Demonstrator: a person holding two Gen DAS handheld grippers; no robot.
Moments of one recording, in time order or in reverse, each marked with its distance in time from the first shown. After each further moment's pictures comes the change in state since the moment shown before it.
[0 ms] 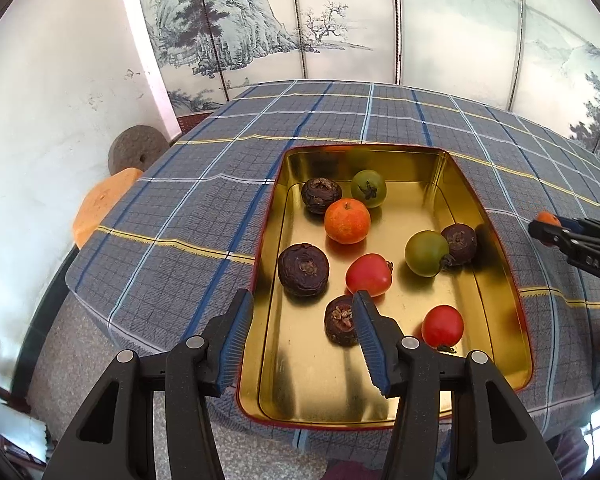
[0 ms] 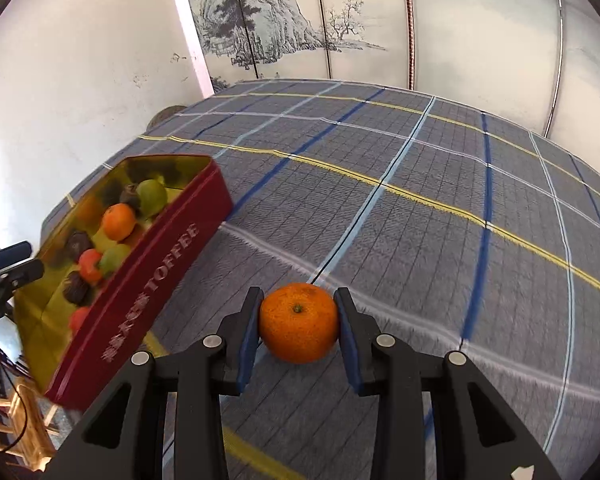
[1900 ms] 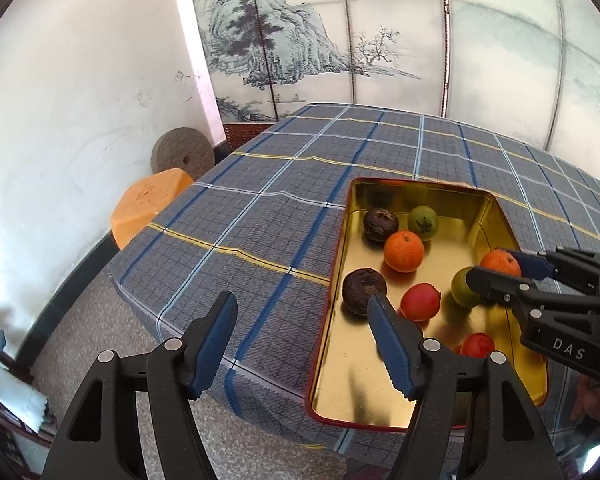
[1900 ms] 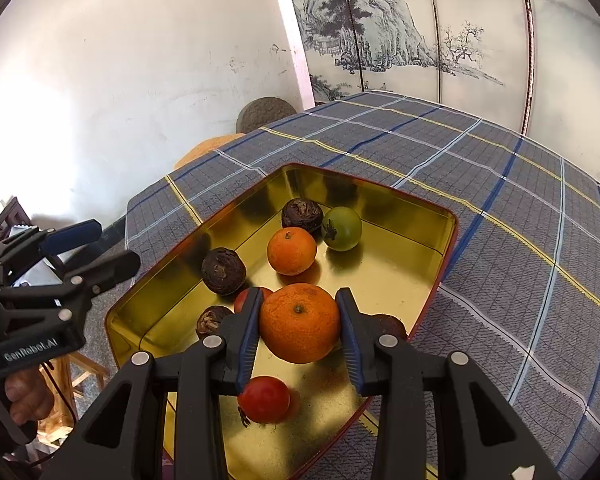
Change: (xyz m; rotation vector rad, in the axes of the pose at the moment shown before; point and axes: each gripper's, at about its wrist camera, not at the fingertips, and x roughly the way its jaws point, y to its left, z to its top) left arm -0.022 0.033 0.001 -0.119 -0.069 0.120; right arm 0.024 0.137 0.033 -0.191 -0.003 0.247
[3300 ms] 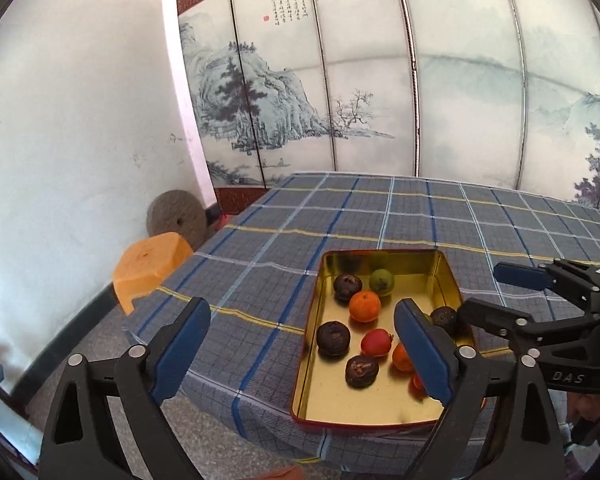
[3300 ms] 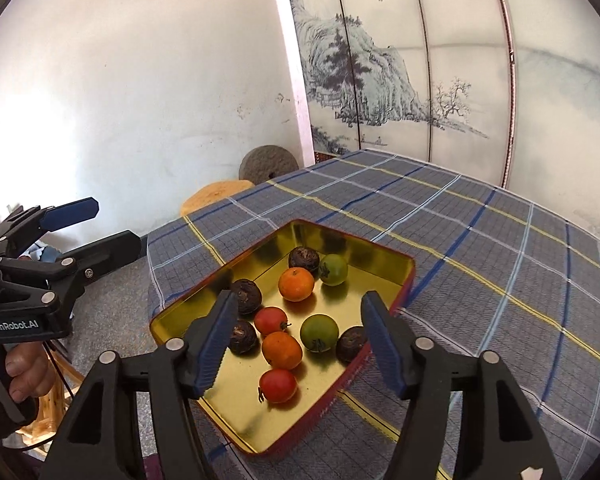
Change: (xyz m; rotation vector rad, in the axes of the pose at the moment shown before) left arm -0.085 -0.016 0.010 0.060 -0.235 -0.041; right arm -0.084 0.010 -0.009 -0.046 -0.195 -0.027
